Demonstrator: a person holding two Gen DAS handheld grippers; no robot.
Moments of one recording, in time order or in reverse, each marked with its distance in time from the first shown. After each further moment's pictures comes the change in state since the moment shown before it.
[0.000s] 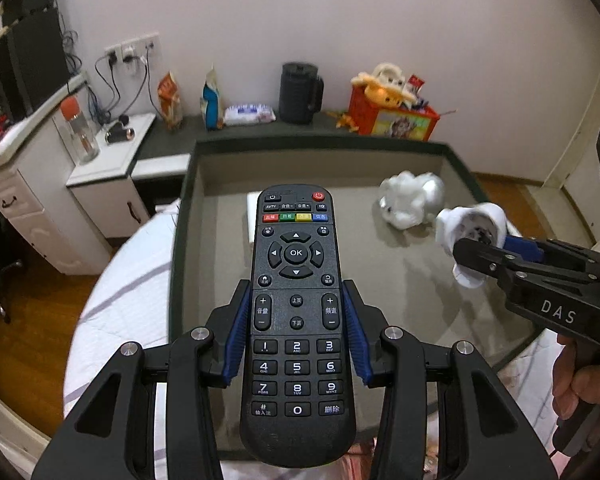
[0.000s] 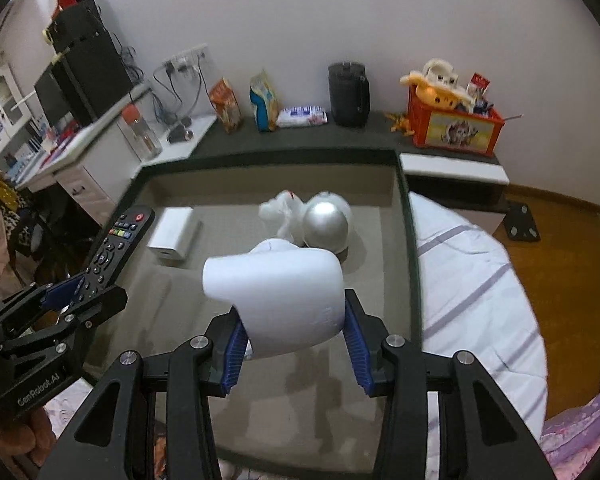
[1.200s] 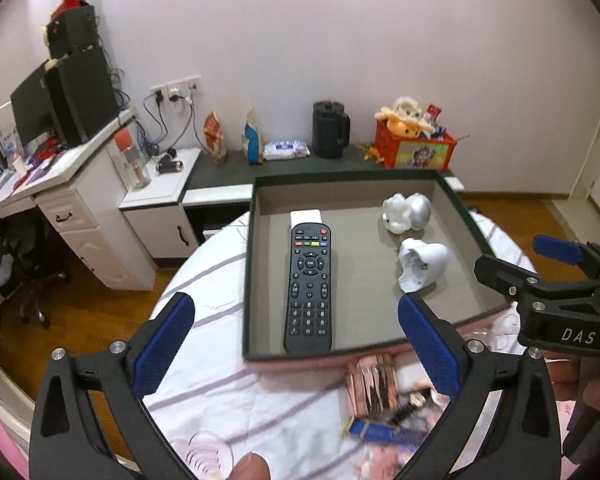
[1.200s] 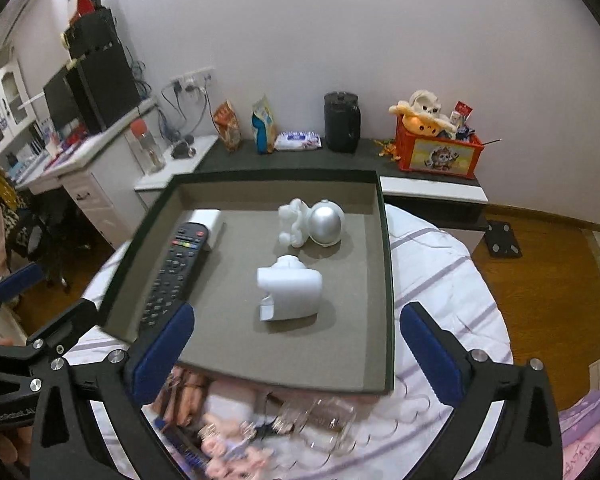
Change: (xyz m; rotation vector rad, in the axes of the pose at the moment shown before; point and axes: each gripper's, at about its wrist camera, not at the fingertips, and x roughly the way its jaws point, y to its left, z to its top) left arm -0.120 -0.009 -0.033 0.003 -0.150 0.147; right arm -0.085 0.023 -0.030 -0.028 -0.115 -0.040
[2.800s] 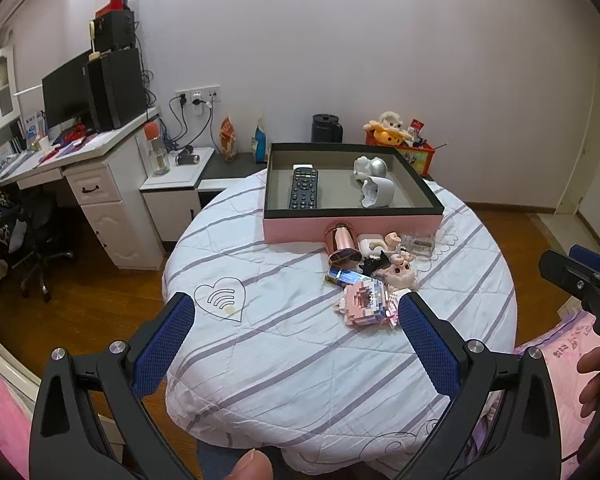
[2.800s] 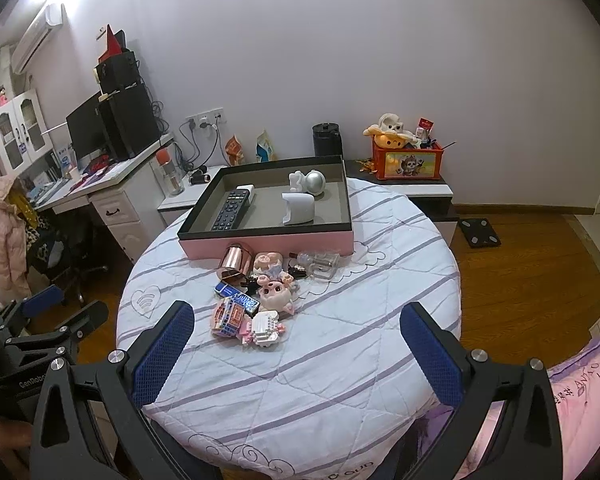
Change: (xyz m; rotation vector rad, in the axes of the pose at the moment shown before) left arm -0.150 0.003 -0.143 -0.046 -0.076 -0.021; right arm -0.183 0.015 -0.159 0.060 -0.159 -0.014
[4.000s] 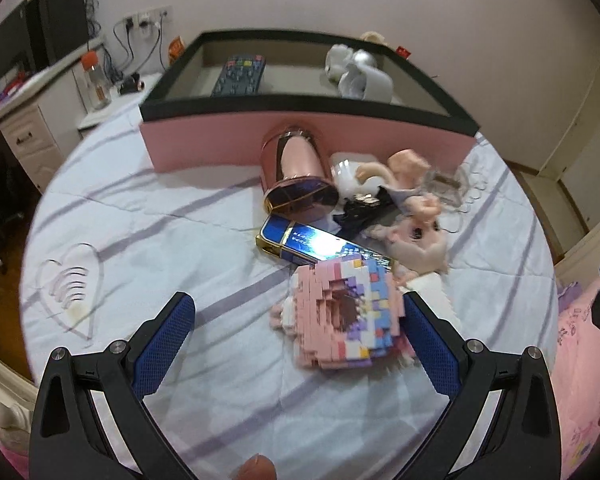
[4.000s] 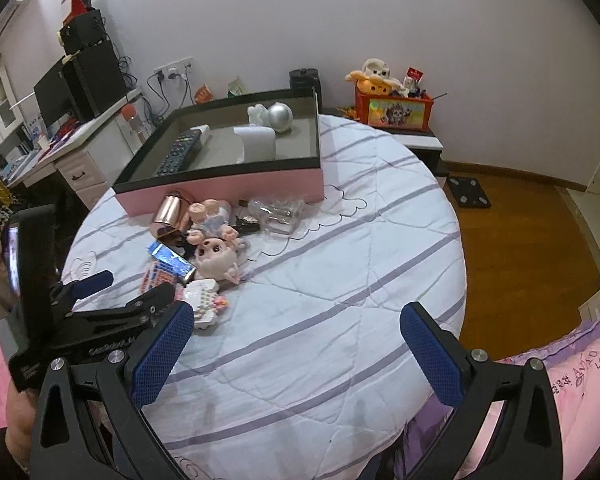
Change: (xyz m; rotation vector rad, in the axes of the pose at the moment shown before) left arm 0.183 -0.045 -0.023 -0.020 0.269 -0.139; right arm 0.088 -0.035 -0.016 0.013 0.191 -0.069
